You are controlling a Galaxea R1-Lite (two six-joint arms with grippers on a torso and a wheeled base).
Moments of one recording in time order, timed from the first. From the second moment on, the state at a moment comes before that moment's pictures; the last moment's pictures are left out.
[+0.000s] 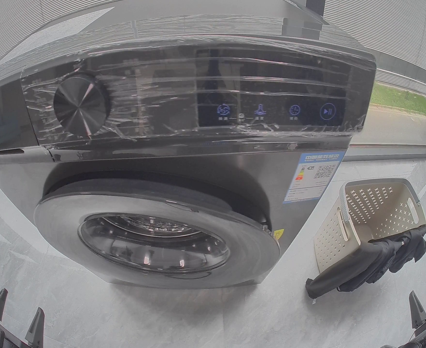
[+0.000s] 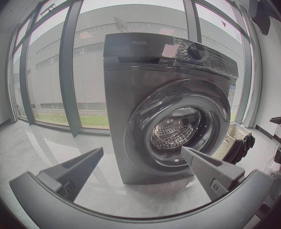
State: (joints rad) left arm 0.00 0.02 -0.02 0.00 -0.01 -0.02; right arm 0.00 0.02 -0.02 0.00 0.03 -0.02
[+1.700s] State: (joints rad) left arm 0.00 0.02 -0.02 0.00 -0.01 -0.02; right arm 0.00 0.02 -0.02 0.00 0.03 -0.02
